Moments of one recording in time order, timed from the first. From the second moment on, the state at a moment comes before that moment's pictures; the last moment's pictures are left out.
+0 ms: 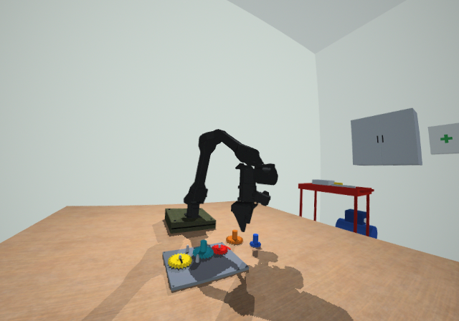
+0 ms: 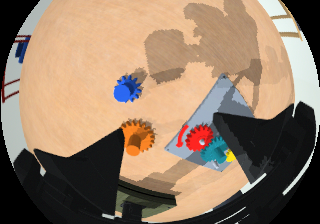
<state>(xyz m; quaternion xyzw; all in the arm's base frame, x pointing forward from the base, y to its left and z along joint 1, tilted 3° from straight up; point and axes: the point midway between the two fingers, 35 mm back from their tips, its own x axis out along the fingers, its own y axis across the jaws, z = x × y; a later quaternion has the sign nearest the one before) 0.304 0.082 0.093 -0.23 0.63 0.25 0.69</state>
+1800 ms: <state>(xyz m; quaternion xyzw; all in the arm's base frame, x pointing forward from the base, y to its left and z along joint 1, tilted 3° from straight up) 0.300 0.141 0.046 -0.29 0.61 0.31 0.67</state>
